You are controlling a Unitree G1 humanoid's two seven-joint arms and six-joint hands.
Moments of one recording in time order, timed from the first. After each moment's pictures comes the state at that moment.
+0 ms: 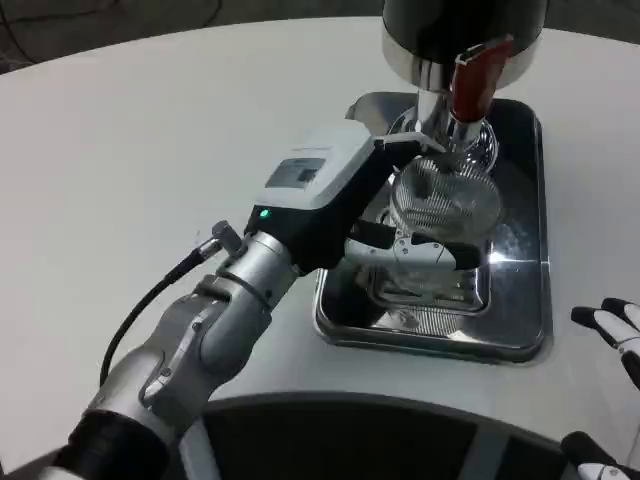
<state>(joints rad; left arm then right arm) -0.83 0.31 -0.32 0.59 0.65 -0.42 0.16 0.59 -0.36 -0.43 -1.01 -0.58 -0.05 0.49</state>
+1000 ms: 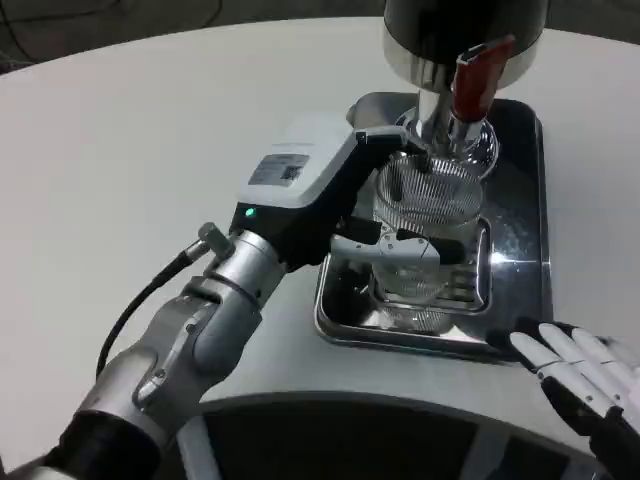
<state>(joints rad) -0.83 0.33 -0.34 0.60 0.68 -0.40 0.23 0.62 -0.30 -0.30 -1.03 -0.58 -0.17 0.49</state>
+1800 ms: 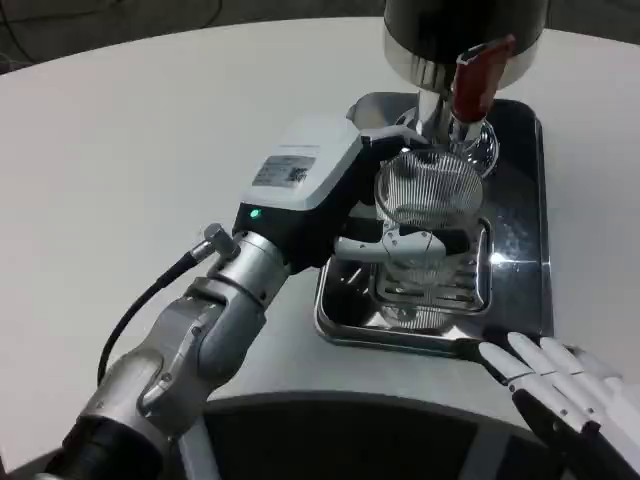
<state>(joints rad) -0.81 0.33 -0.35 0.54 0.71 -0.34 0.21 0.63 -0.17 -0.29 -1.03 -0.56 -0.29 0.57</state>
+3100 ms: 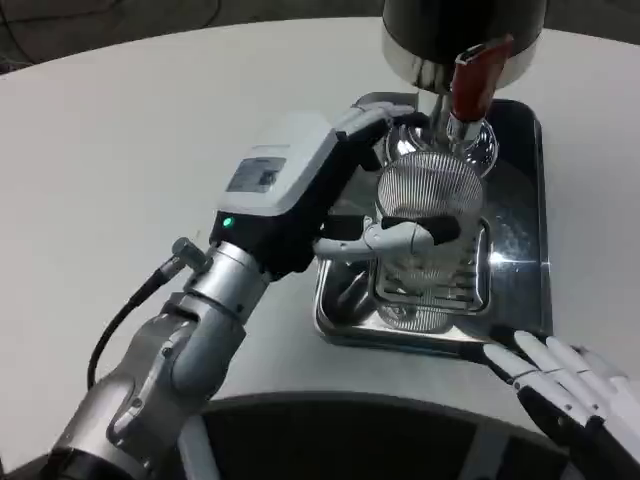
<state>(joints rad) -0.70 0.35 -0.28 0.39 0.64 -0.38 0.22 0.61 -0.17 -0.30 -1.03 -0.56 -0.25 0.59</state>
